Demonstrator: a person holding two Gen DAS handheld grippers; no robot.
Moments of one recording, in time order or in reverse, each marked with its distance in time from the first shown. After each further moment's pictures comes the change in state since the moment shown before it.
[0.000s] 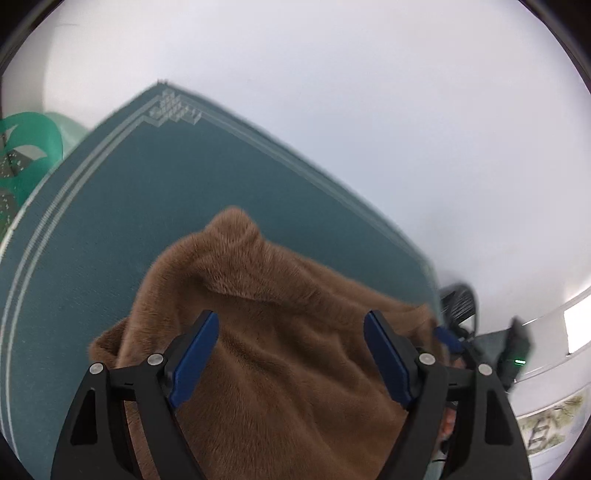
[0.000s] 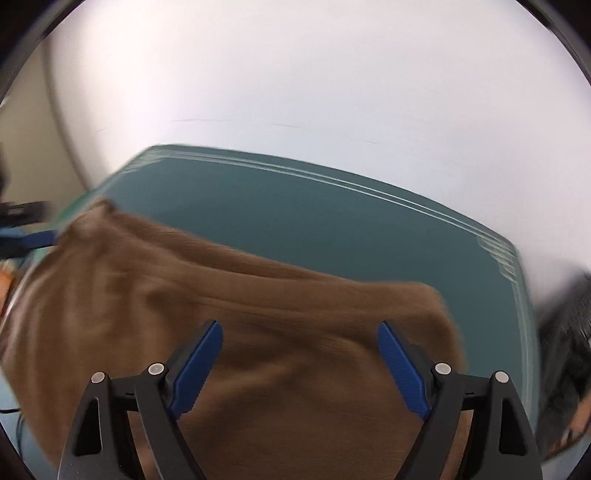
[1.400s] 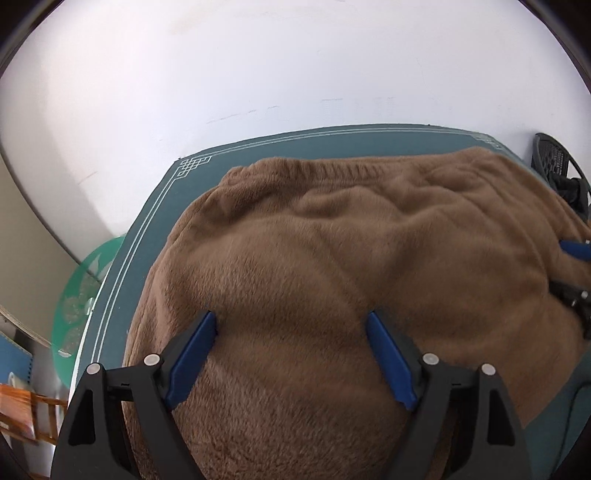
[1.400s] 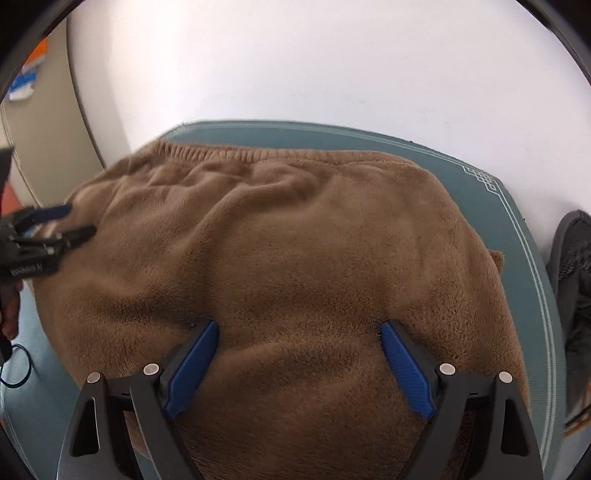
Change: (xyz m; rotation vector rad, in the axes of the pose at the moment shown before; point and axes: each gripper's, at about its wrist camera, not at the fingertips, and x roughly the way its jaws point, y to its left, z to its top) left arm -0.016 -0.058 -0.159 0.579 -0.186 0.528; right arm -0.050 -0.012 -0.145 0.075 -0.075 0.007
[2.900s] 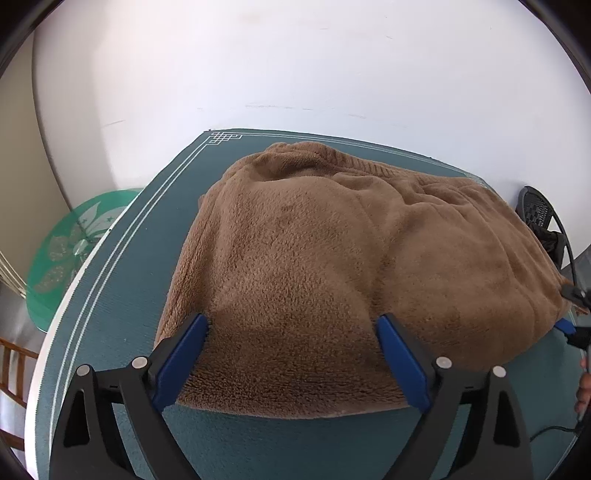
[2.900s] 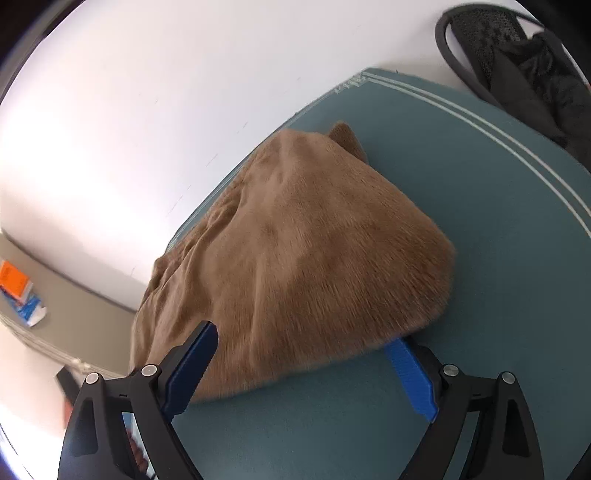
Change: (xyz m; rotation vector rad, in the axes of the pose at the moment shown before) left arm -0.037 0.042 -0.061 -0.211 -0.048 -0.122; right arm -0.037 -0.070 -0.078 0.780 -0.092 0.211
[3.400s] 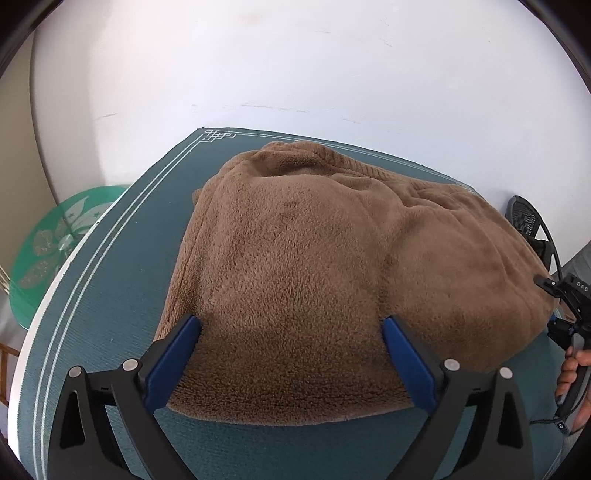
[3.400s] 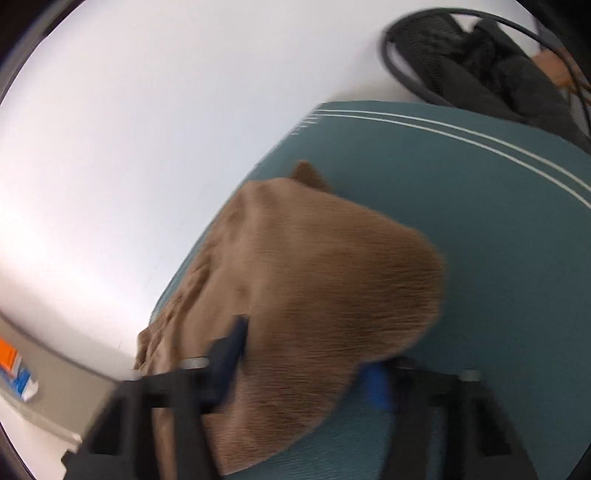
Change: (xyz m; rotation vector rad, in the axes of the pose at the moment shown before) left arm 0.008 0.012 -0.006 -0.030 -0.019 -0.072; right arm 0.016 -0.015 0.002 0.203 -0.202 -0.045
